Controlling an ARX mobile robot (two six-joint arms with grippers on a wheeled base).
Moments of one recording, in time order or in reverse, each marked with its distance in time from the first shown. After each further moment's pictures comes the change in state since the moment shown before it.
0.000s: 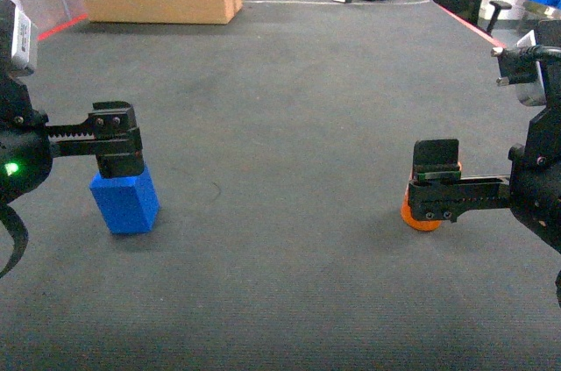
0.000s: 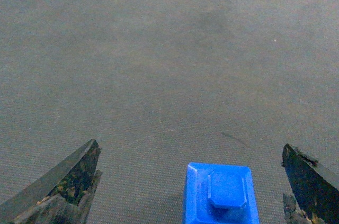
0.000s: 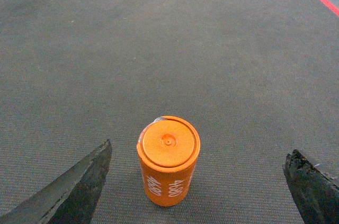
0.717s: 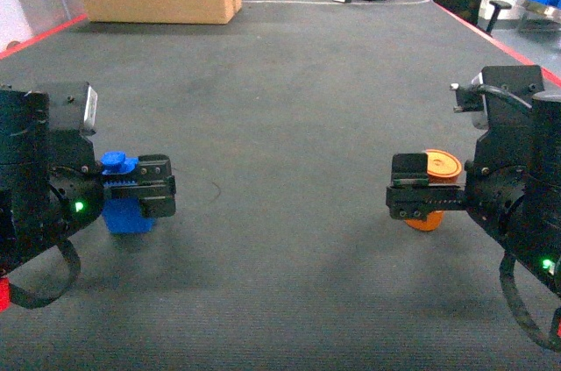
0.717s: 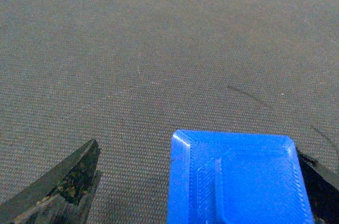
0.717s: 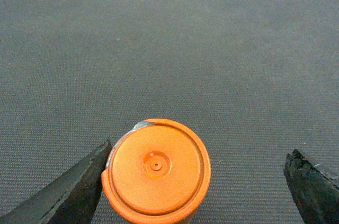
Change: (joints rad) left arm 0.010 0.252 0.135 -0.049 0.051 -0.042; right arm -0.037 0.233 0.166 0.006 -0.015 0.043
